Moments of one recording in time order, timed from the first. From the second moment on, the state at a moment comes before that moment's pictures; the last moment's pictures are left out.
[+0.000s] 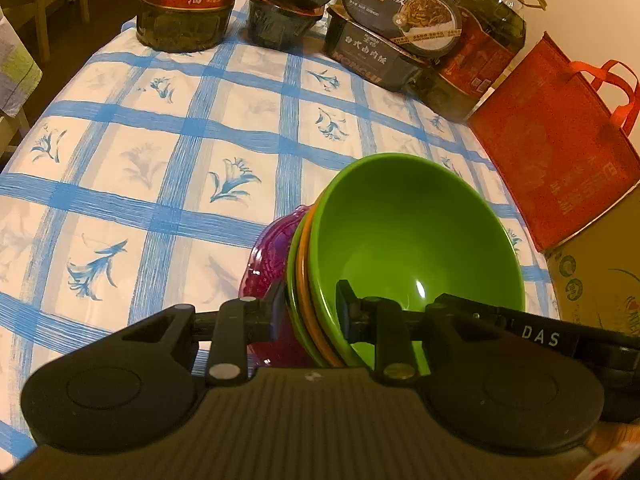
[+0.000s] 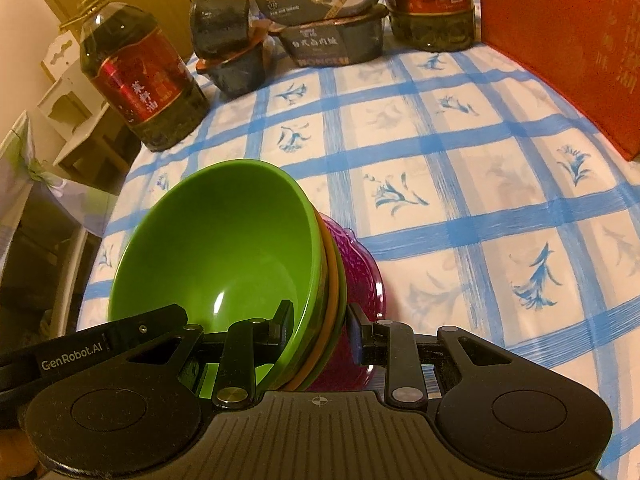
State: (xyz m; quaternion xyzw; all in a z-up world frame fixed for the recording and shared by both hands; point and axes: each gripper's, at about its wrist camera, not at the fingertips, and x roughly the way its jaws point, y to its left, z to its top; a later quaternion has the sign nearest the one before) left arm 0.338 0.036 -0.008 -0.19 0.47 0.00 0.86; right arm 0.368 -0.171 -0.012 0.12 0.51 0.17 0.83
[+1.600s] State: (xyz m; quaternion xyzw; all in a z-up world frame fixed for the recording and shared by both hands) left arm 0.233 0.026 0.059 -0.18 0.40 0.02 0.90; right arm 0.272 -0.206 0.050 0.16 0.45 0.19 0.86
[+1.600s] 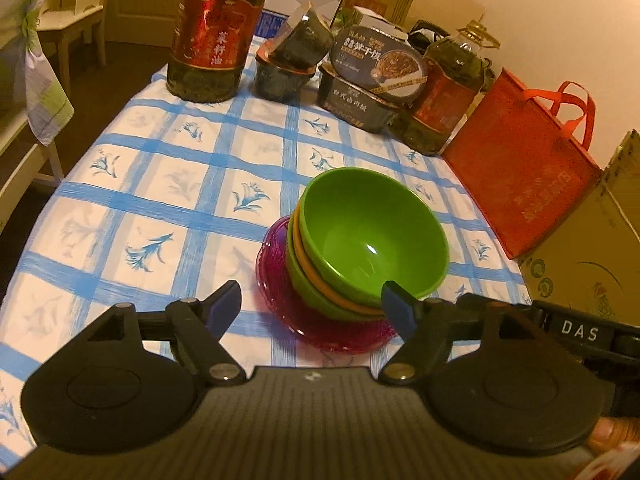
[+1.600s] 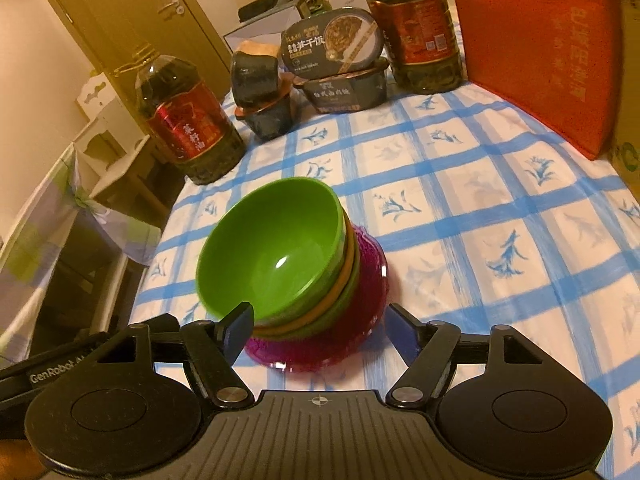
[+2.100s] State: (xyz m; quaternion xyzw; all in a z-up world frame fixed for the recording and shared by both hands) left arm 0.169 0.021 0.069 -0.16 0.37 0.03 0.91; right arm 0.215 -0.228 0.051 0.18 0.44 0.19 0.86
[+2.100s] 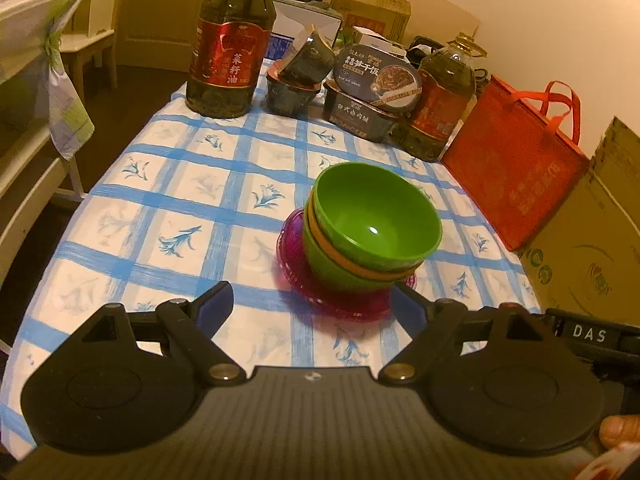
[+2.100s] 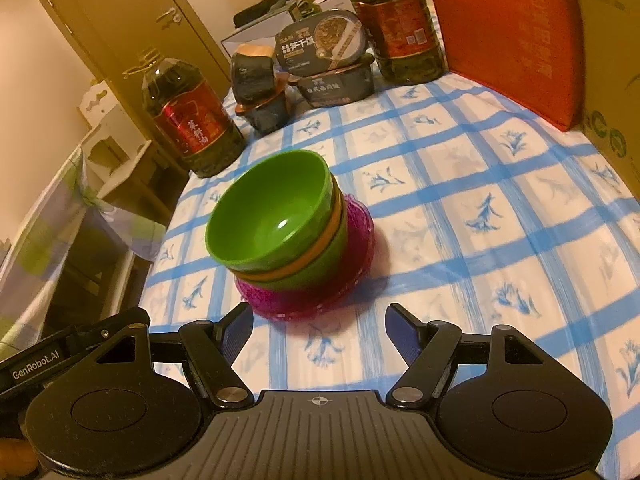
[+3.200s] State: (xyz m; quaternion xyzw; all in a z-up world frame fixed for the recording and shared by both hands) left arm 0.077 -0.005 0.048 -0.11 0.39 0.03 0.91; right arm 0.116 -0.228 0.036 0.08 0.41 0.18 0.89
